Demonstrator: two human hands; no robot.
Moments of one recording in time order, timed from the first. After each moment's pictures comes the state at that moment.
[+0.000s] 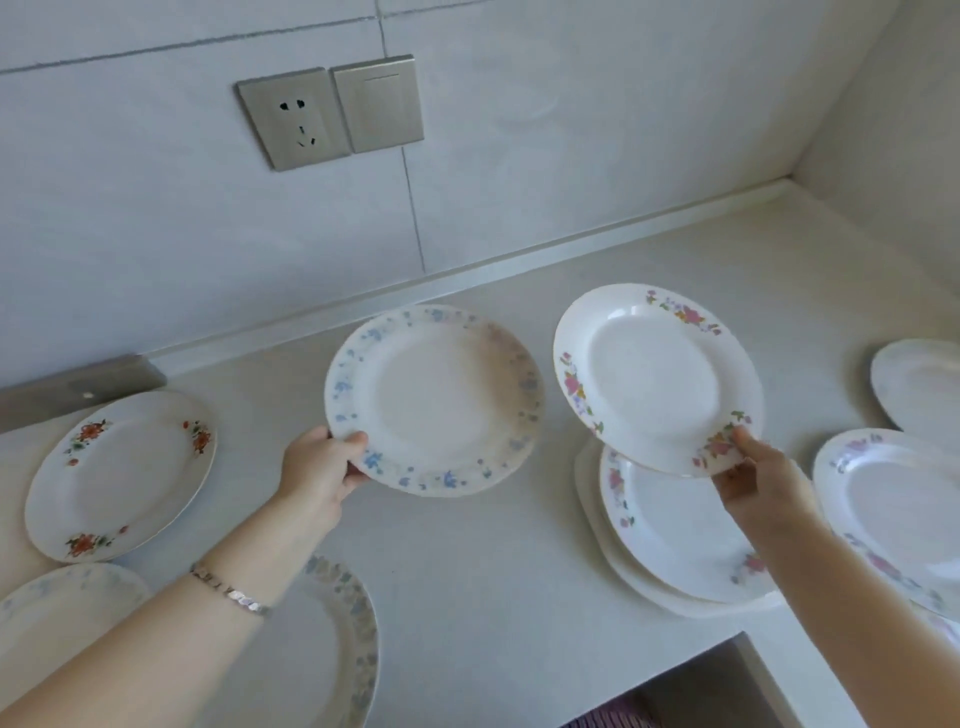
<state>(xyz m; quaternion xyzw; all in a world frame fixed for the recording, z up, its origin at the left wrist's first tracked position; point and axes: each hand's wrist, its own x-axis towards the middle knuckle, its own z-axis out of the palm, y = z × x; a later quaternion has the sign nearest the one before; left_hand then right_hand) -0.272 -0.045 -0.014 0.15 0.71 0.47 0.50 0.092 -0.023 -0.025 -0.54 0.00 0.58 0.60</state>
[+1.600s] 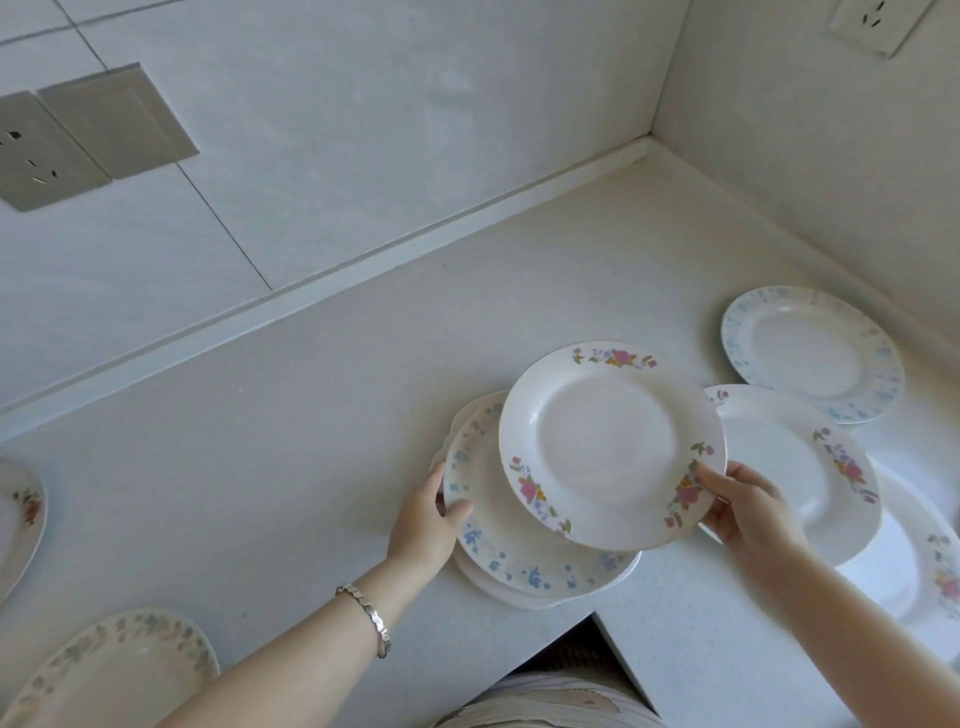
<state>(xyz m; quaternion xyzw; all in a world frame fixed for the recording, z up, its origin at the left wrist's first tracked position) -0.040 -0.047 -0.082 0.51 0.69 0.17 0.49 0.255 -0.067 -0.051 -0.65 -0.11 0.57 0.49</state>
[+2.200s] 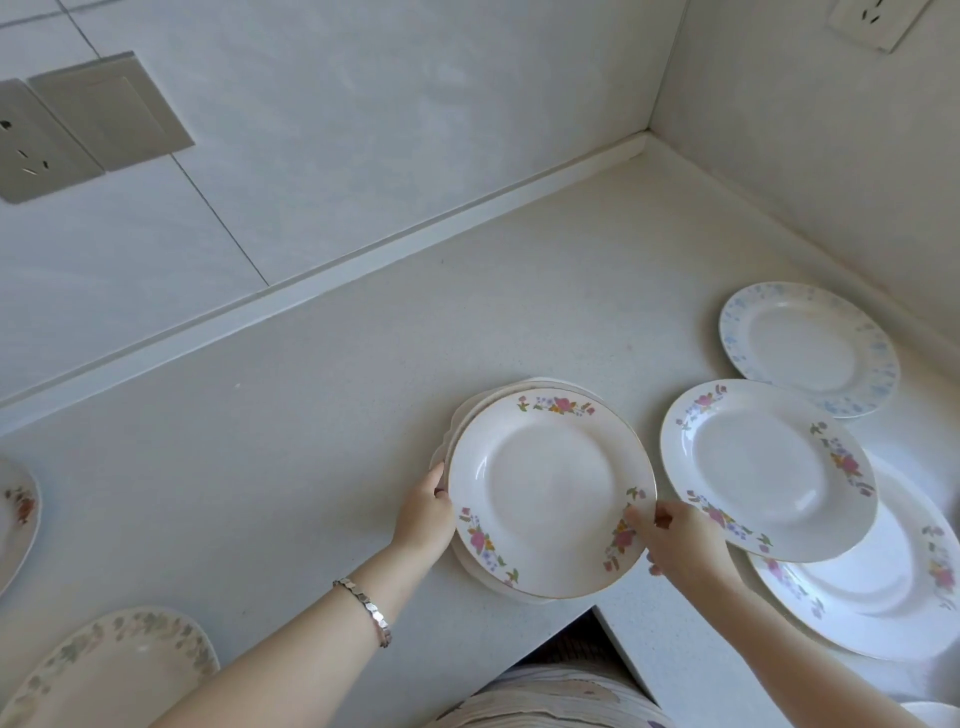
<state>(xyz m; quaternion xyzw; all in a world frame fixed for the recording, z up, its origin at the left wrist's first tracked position) -0.035 -0.041 -0.081 0.43 0.72 0.18 0.51 0.210 -0.089 -0.077 -0.81 -0.40 0.41 0.15</state>
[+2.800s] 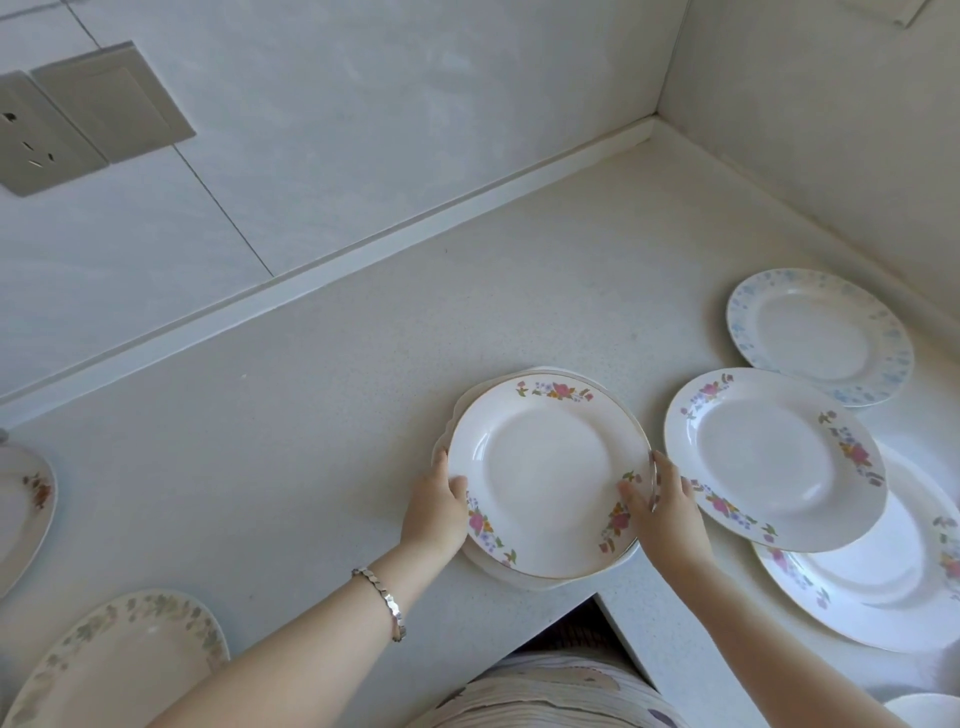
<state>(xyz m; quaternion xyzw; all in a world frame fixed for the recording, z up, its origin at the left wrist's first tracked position) -0.029 -0.046 -0.097 0.51 0.73 0.13 0.43 0.199 -0.085 -0.093 -0.80 -0.42 0.38 0.22</state>
